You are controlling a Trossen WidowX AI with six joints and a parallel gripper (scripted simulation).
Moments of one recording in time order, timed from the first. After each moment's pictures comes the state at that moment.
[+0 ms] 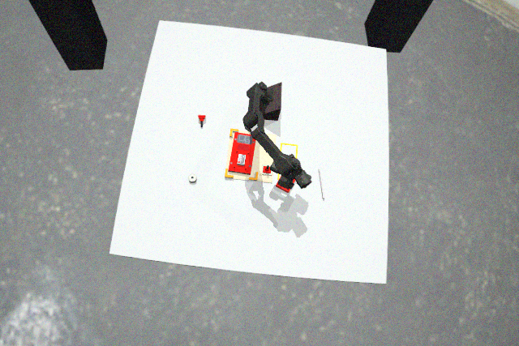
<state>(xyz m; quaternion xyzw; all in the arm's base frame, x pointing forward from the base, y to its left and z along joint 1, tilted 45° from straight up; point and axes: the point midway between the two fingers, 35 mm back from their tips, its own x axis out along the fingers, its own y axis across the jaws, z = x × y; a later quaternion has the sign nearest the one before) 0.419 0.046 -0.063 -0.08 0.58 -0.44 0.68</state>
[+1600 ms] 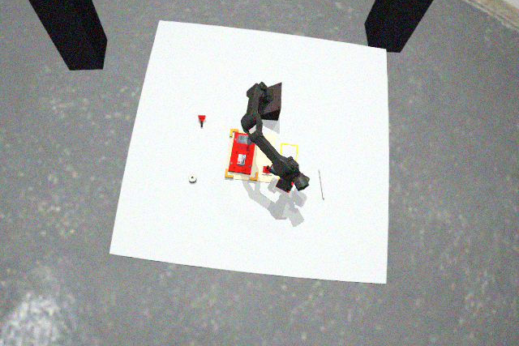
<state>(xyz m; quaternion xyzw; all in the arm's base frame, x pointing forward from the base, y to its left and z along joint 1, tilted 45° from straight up) 0.416 0.021 -0.087 -0.08 0.58 -0.45 0.68</state>
